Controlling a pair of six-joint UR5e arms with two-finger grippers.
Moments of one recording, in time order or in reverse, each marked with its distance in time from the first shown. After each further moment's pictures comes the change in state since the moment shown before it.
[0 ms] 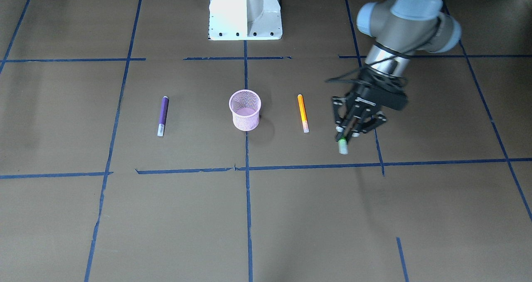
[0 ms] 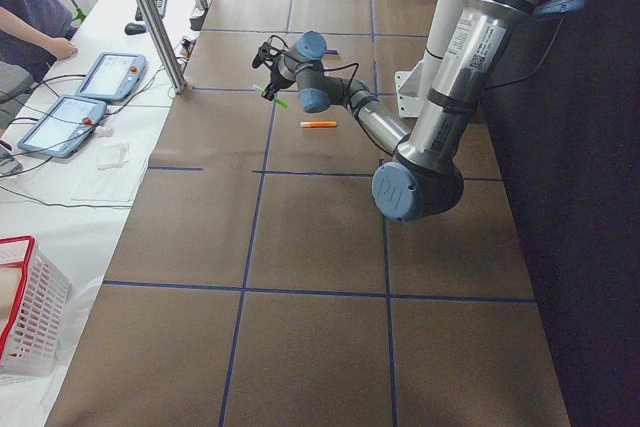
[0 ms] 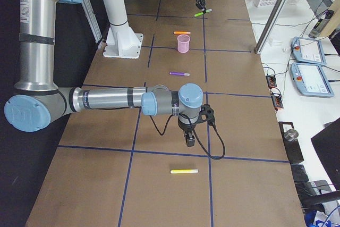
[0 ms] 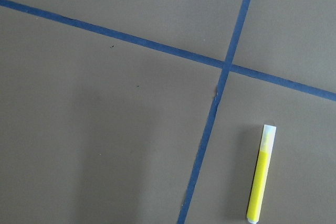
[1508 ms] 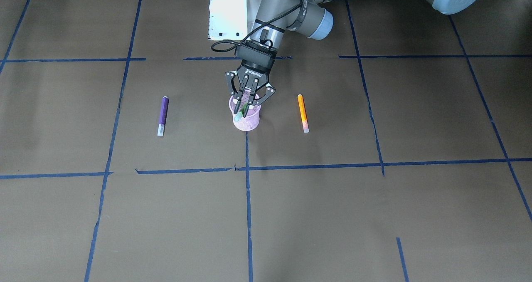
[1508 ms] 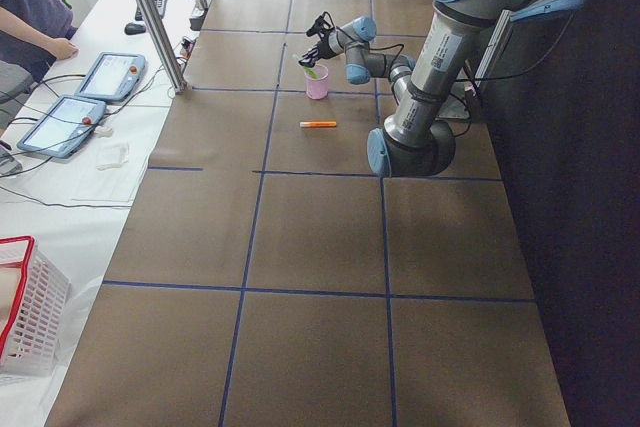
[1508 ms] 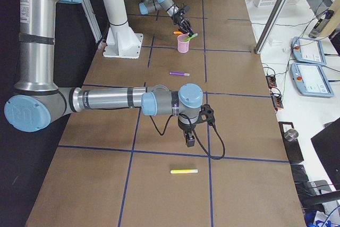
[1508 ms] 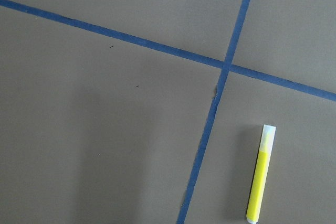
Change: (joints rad) left arm 0.300 -0.206 0.155 -0.004 0.419 -0.004; right arm 0.000 0.000 0.000 0.000 -0.001 0.000
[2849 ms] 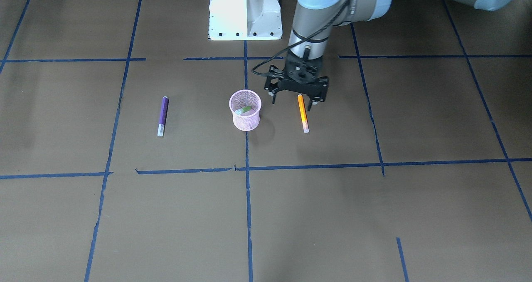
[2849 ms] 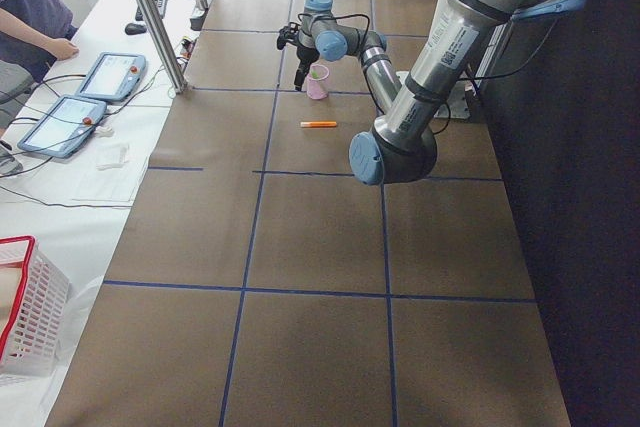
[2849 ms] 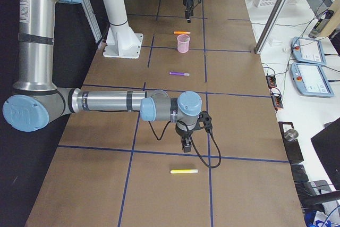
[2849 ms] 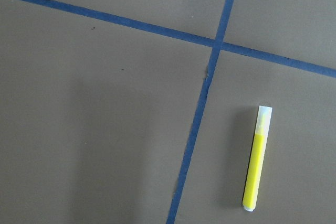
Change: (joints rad) left arm -0.310 0.061 -0.241 0.709 -0.732 0.017; right arm 0.000 -0.010 -0.069 0.022 0.008 0.000
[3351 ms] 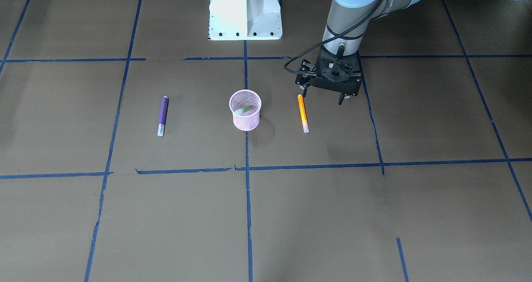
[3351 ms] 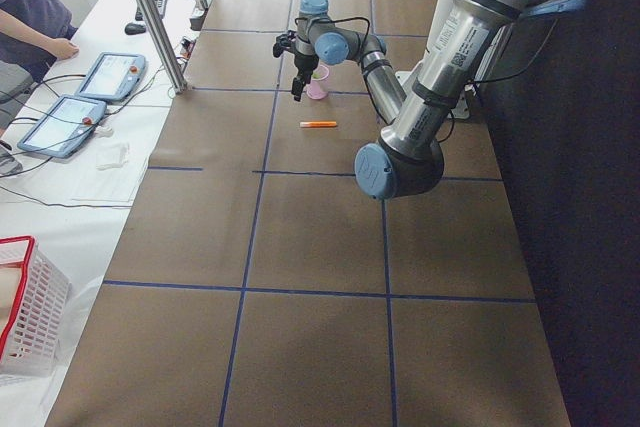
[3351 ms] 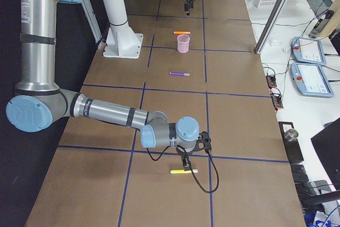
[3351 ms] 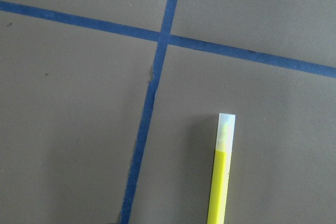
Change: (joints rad) left arm -0.048 0.064 -0.074 0.053 -0.040 0.123; right arm -0.027 0.034 -0.301 0.371 -0.007 0.138
